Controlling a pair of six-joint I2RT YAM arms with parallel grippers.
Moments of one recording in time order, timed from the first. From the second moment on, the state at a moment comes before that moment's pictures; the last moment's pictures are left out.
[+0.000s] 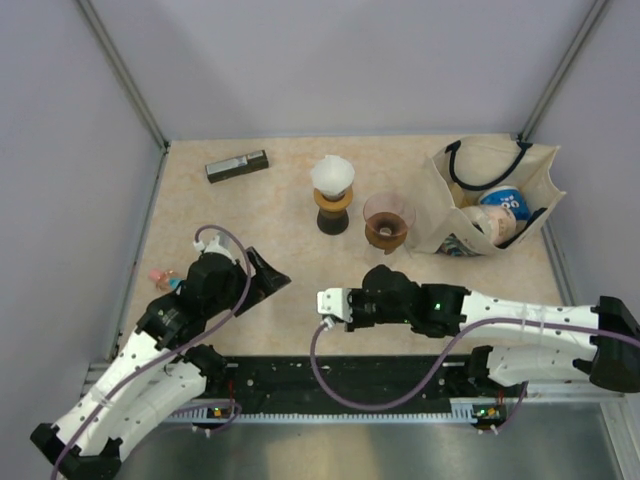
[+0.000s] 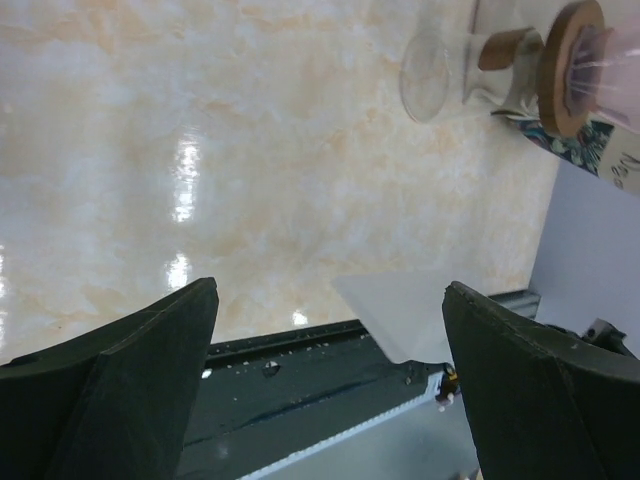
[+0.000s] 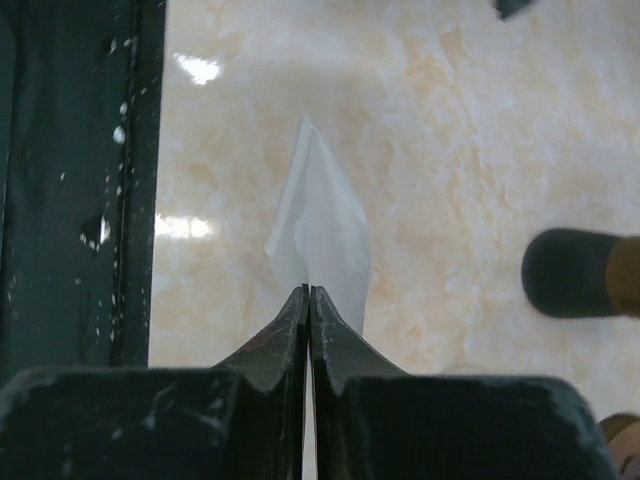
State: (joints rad) left arm -0.59 0.60 0.68 -0.75 -0.02 -1.06; right arm 1.24 1.12 0.78 -0.20 -0.02 -0.41
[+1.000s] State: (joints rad) left arm -0.63 0.92 0.71 -0.50 0.57 -0.71; right arm 1.24 1.24 1.04 -0.63 -0.25 -1.13
